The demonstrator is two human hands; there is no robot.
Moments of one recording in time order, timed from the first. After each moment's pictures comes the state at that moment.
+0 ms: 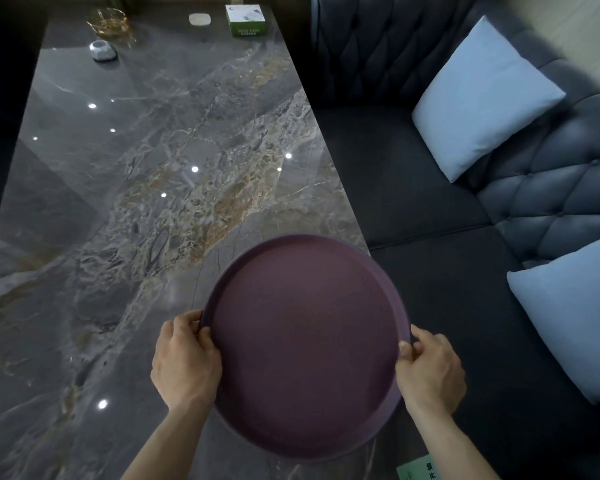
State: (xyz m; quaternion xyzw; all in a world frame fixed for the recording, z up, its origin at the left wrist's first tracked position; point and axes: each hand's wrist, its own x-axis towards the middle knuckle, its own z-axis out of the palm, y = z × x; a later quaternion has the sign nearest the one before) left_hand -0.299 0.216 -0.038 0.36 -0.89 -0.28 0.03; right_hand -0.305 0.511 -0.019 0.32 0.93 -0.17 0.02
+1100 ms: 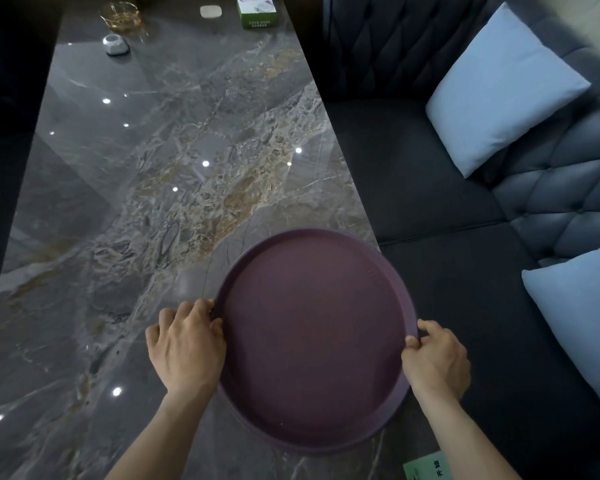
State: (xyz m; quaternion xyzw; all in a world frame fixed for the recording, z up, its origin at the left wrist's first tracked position) left_hand -0.303 0.203 -0.035 0.25 -0.96 -0.09 0.01; right_hand -0.320 0.512 -0.018 0.33 0.92 -0.18 0.09
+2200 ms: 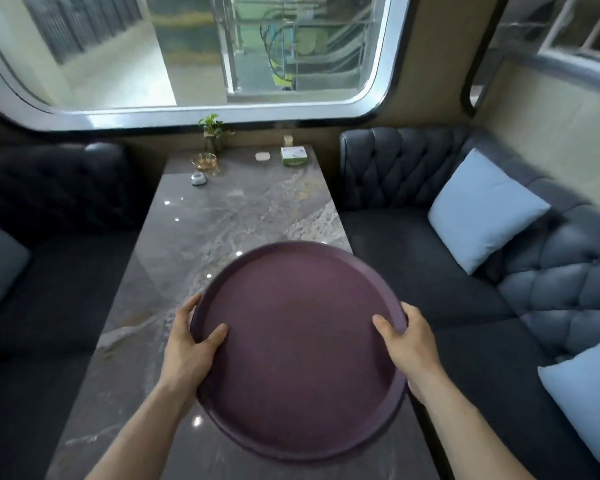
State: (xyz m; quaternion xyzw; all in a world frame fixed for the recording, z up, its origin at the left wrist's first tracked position) left_hand -0.304 0.157 0.112 0.30 -0.73 -0.61 0.10; right_hand -0.373 0.480 0.115 0.16 0.83 -0.53 0.05
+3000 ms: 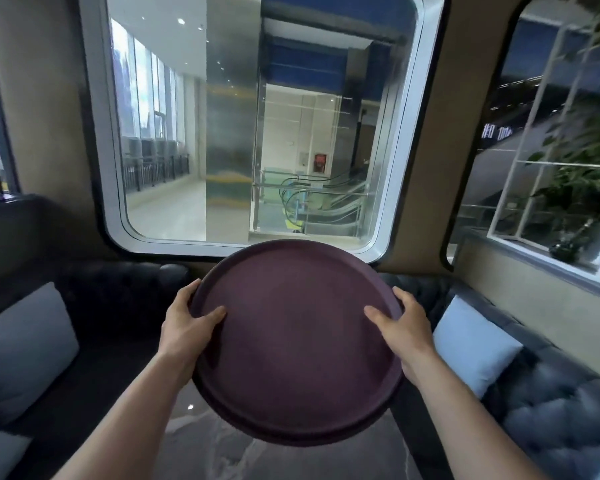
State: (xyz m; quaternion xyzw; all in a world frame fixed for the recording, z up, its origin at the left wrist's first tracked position) left_hand -0.189 0.021 0.363 0.19 -0.68 -0.65 0.27; right_hand -0.271 0.345 0.385 -0.01 0.81 -0.58 -0.12
